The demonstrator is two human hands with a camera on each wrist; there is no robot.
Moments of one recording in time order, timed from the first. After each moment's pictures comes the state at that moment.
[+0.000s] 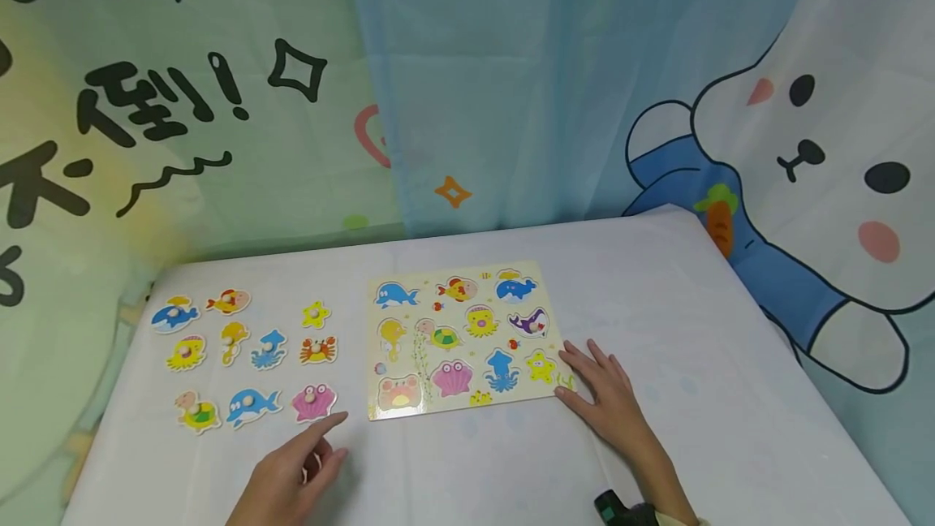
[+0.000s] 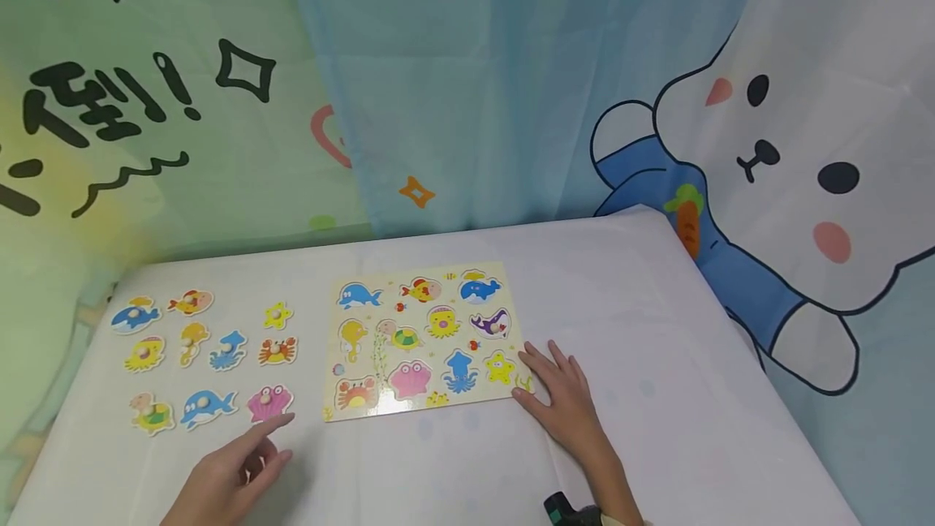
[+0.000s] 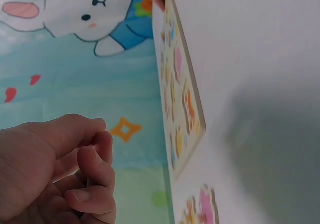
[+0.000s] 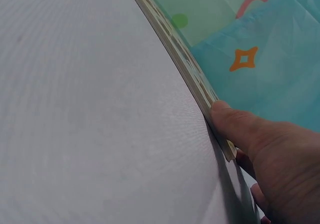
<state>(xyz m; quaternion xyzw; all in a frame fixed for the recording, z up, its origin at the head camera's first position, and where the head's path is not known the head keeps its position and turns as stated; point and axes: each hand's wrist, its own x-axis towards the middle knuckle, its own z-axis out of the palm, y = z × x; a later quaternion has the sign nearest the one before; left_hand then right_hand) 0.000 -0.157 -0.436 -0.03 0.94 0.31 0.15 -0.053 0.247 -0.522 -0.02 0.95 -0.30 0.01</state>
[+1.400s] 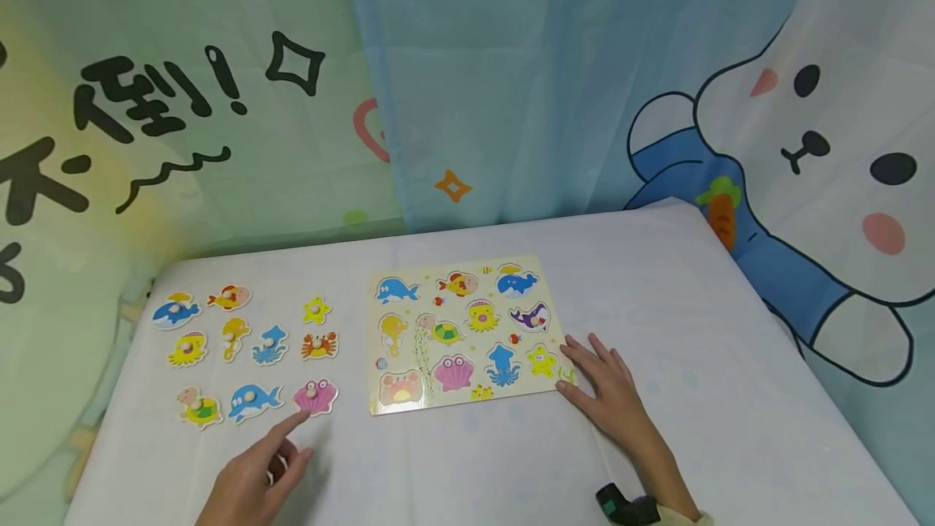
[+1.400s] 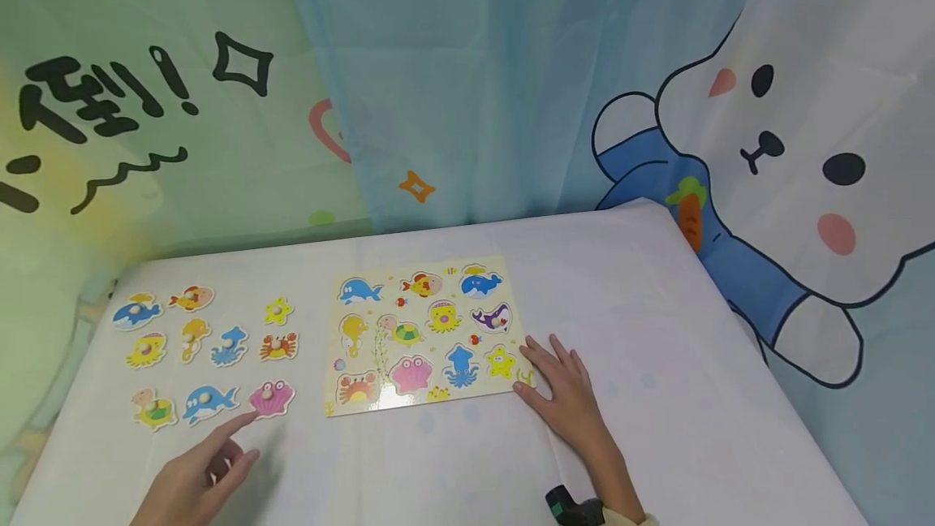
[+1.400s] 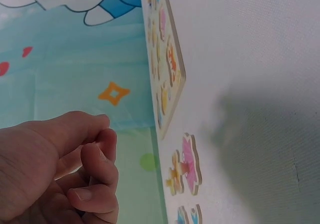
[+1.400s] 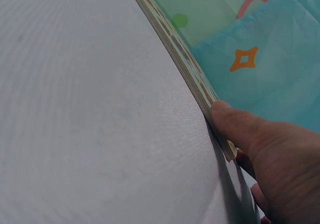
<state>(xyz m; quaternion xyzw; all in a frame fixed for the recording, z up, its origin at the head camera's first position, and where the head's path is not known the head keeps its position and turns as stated) 0.003 -0.194 -0.447 -0.06 0.95 0.26 0.17 -0.054 0.248 -0.523 -0.02 0.95 -0.31 0.02</state>
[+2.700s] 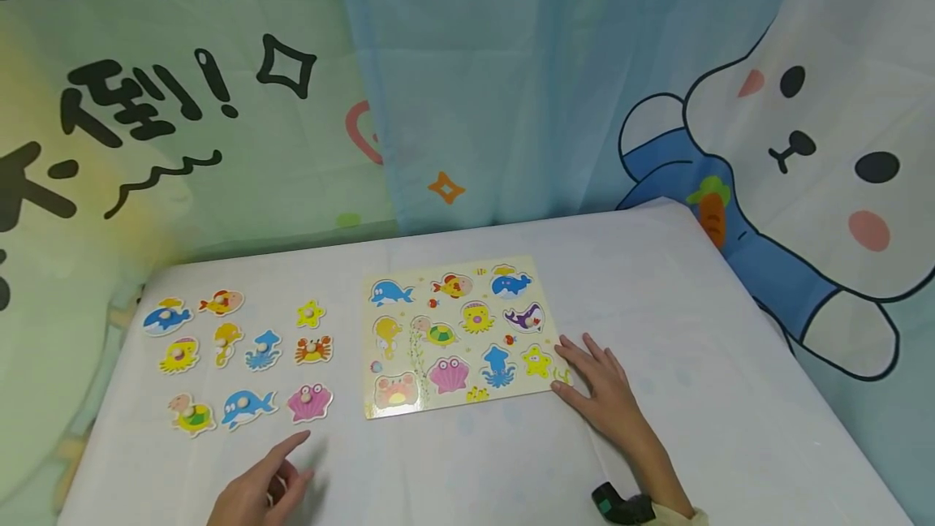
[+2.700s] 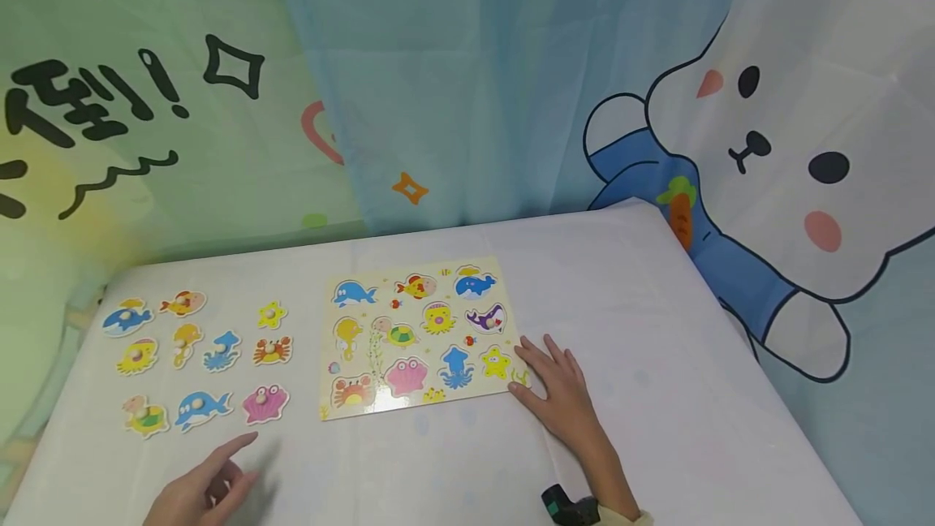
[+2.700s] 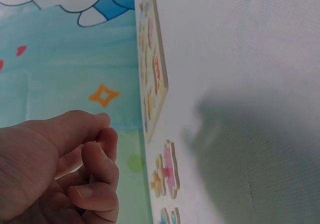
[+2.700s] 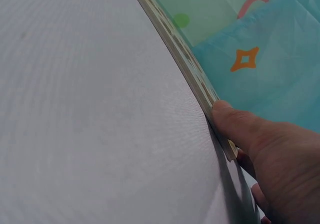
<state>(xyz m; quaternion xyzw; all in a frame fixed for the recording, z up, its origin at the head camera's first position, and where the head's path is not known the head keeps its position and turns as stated) 0.012 -0.191 -0.459 -0.07 0.94 0.26 0.20 -0.051 0.246 -0.520 -0.02 0.95 -0.31 0.01</state>
